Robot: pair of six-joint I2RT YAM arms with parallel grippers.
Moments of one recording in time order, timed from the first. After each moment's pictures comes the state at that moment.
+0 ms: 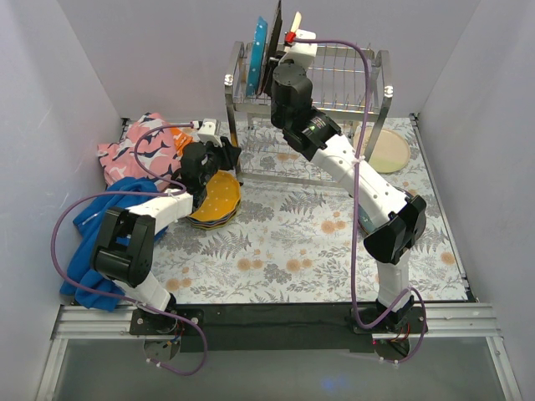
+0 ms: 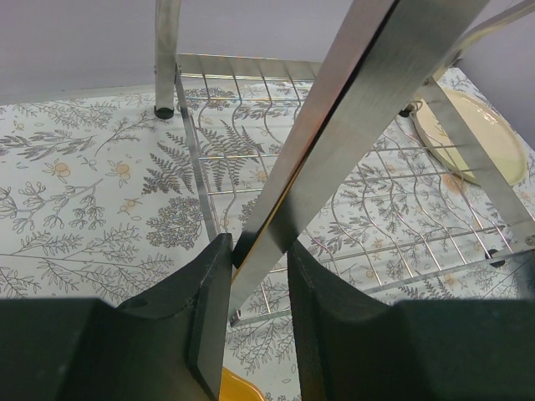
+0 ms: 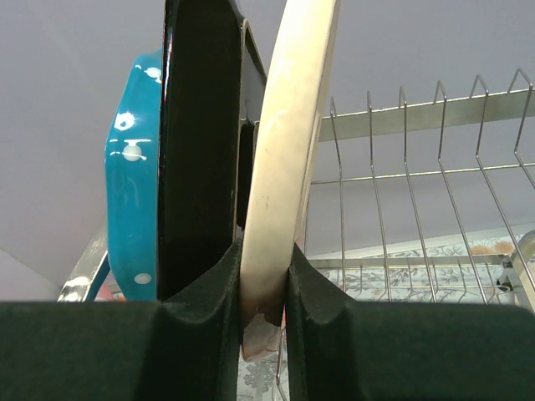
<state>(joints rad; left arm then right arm) -0.32 1.63 0.92 0.59 0.12 -0.27 0.79 1.96 2.22 -0.17 0.77 0.21</state>
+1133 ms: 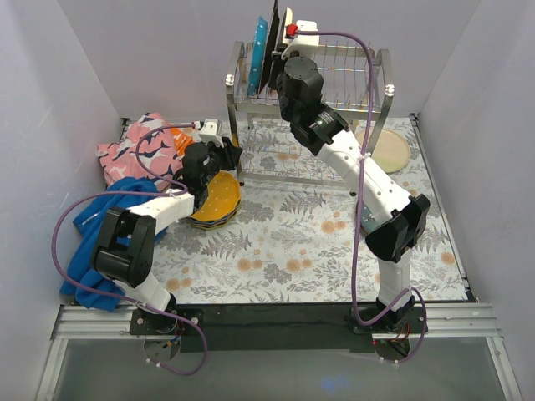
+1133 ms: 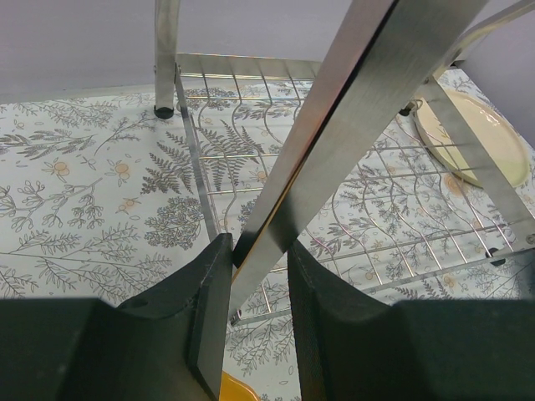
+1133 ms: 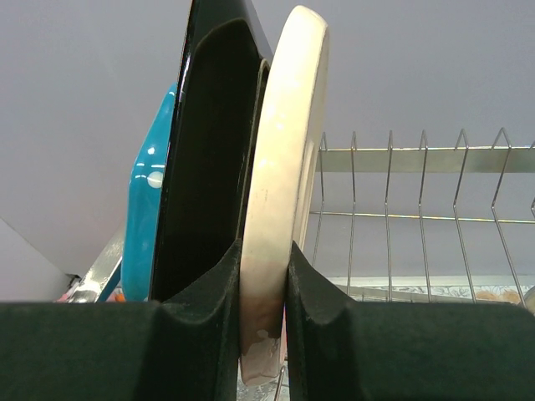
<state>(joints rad) -0.34 1.63 0.92 0.59 0.09 -0.26 0.74 1.95 2.23 -0.12 0.61 0.12</state>
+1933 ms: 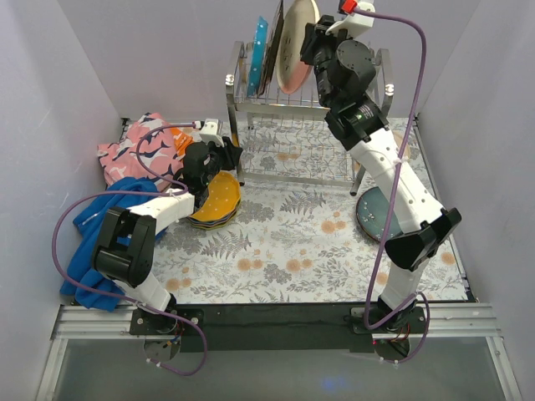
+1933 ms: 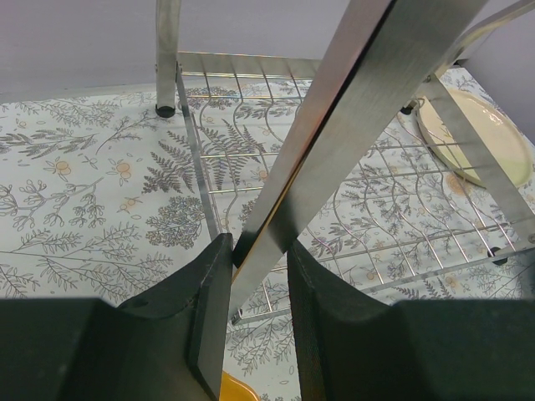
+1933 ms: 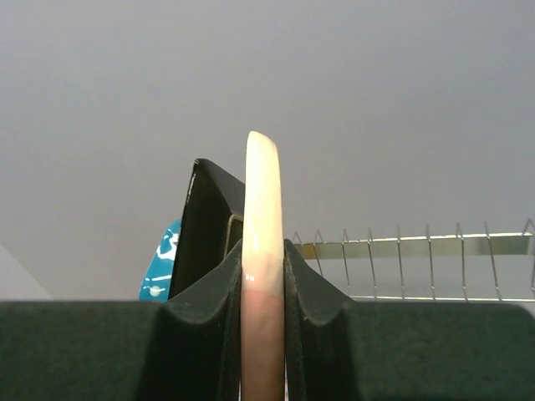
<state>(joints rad) -0.34 1.63 0.93 0.58 0.08 -0.26 0.63 1.82 2.21 -0.03 0.49 0.15</state>
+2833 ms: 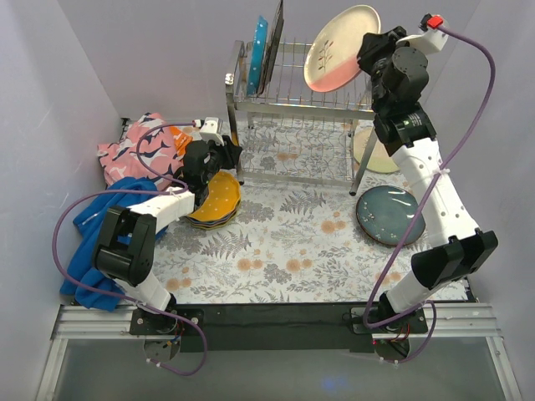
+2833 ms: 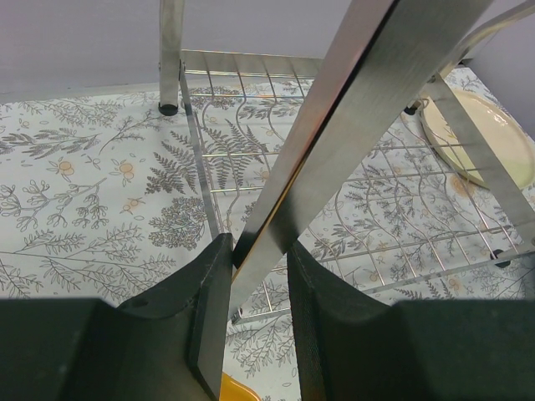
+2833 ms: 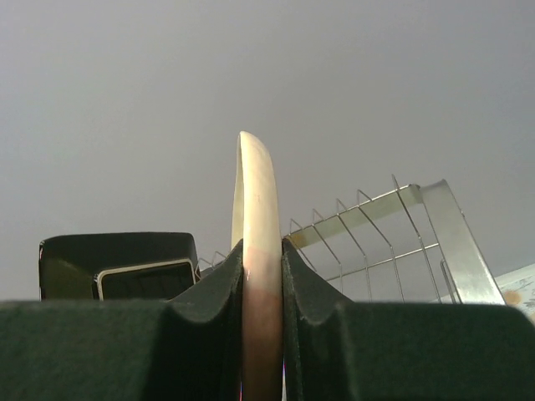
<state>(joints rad) -0.34 1.64 0.95 0.56 0.08 -0.26 0.37 1.59 1.88 -0.04 0.44 0.53</state>
